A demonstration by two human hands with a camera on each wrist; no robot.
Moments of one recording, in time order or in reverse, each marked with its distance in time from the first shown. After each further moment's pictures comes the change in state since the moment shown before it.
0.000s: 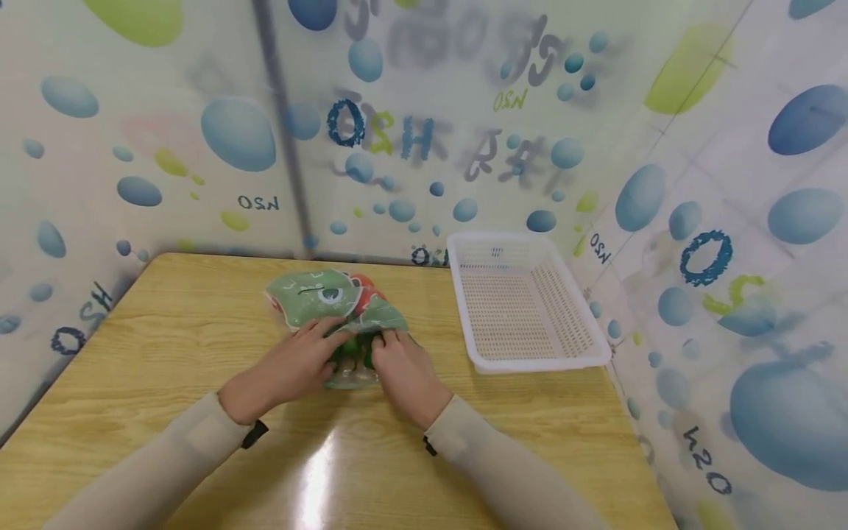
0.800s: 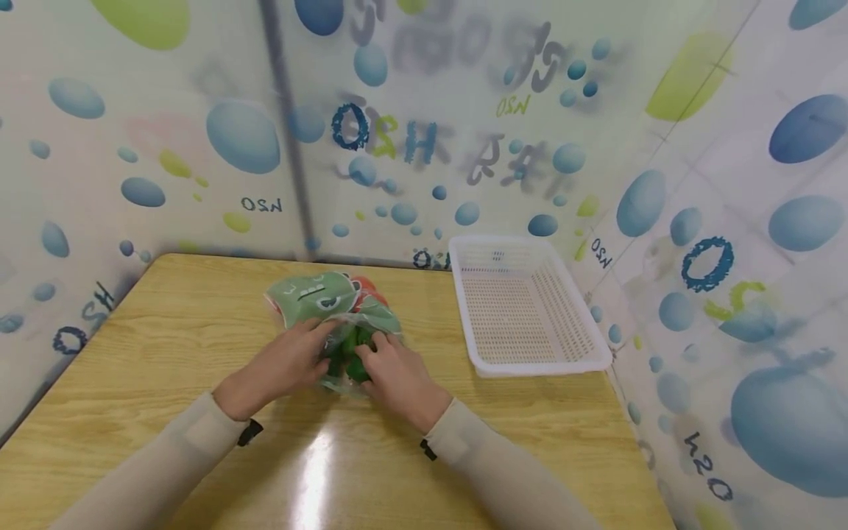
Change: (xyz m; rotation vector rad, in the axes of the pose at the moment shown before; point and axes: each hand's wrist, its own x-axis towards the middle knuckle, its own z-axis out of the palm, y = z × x) left_hand -0.001 -0.028 0.011 -0.123 0.080 -0.037; right_hand 0.007 -0.005 -0.004 0.176 -0.053 -0.046
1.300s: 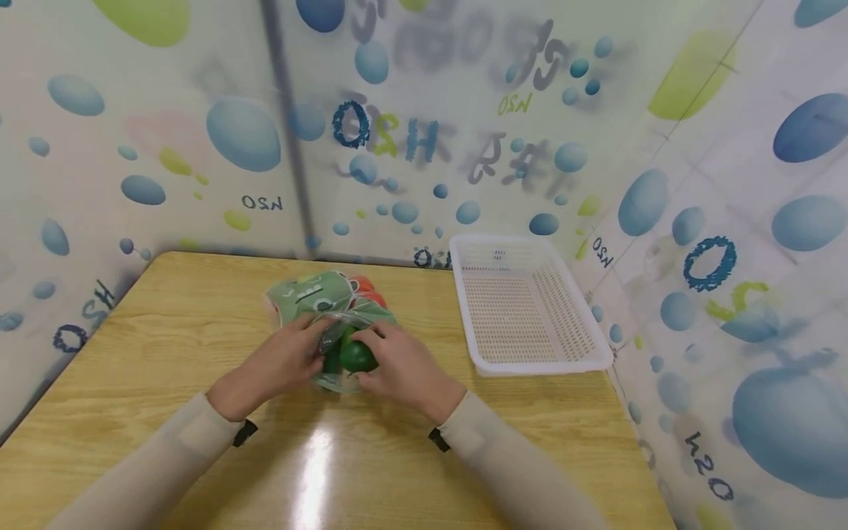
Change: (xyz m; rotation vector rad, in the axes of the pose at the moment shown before) left_hand -0.005 -0.008 0.000 -0.003 0.051 -0.014; right_hand -0.004 0.011 -0.026 0.286 0.146 -0.105
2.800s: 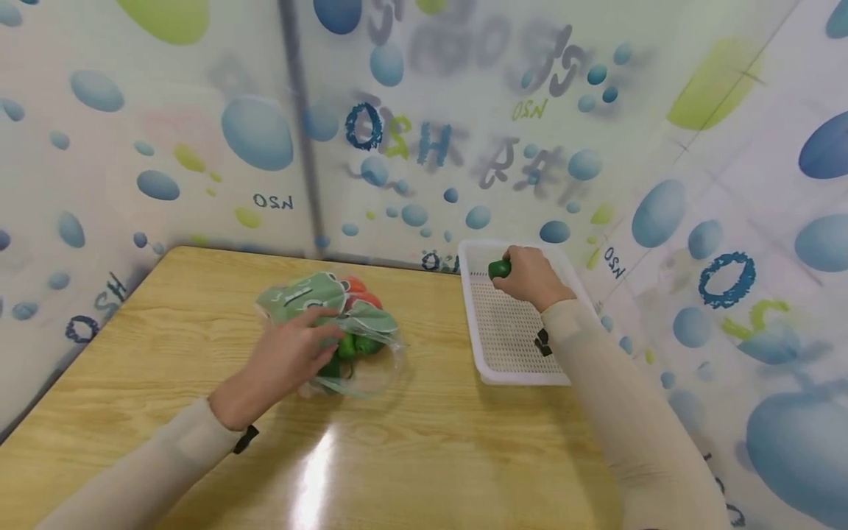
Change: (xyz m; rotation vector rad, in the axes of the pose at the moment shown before) left_hand -0.002 0.019 -0.011 0.131 0.228 0.094; right_hand 0.008 0.195 -0.137 -0.100 -0.128 0.530
